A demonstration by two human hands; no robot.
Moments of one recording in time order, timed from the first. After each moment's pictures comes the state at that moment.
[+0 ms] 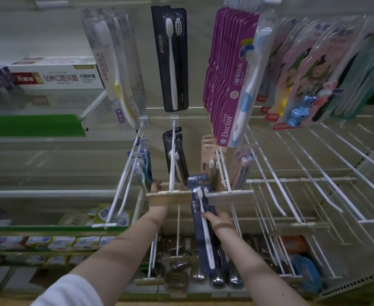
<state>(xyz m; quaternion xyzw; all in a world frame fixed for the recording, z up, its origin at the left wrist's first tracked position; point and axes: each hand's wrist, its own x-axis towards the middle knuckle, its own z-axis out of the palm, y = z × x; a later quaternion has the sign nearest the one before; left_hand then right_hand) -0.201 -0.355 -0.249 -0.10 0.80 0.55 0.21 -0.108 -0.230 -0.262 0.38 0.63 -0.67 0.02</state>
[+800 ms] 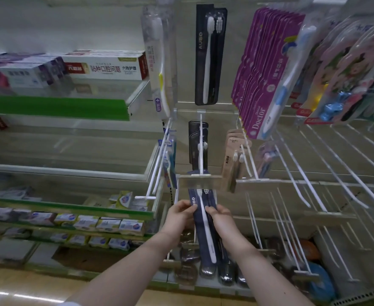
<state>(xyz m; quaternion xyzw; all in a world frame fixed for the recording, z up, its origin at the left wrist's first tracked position) -0.152 -0.401 -0.273 -0.02 0.62 0.73 0.28 -0.101 -0.288 -0.260 0.32 0.64 -0.70 -0.01</state>
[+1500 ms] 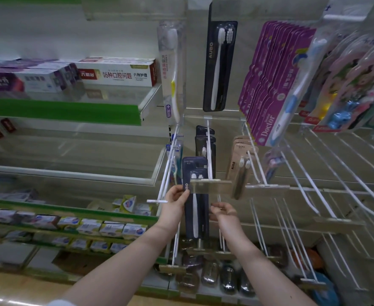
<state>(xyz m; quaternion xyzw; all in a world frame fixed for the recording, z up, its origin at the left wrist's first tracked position) -0.186 -0.416 -0.260 -0.01 0.63 0.76 0.15 -0.117 -0.293 -0.258 0.33 0.66 -0.68 -0.04</state>
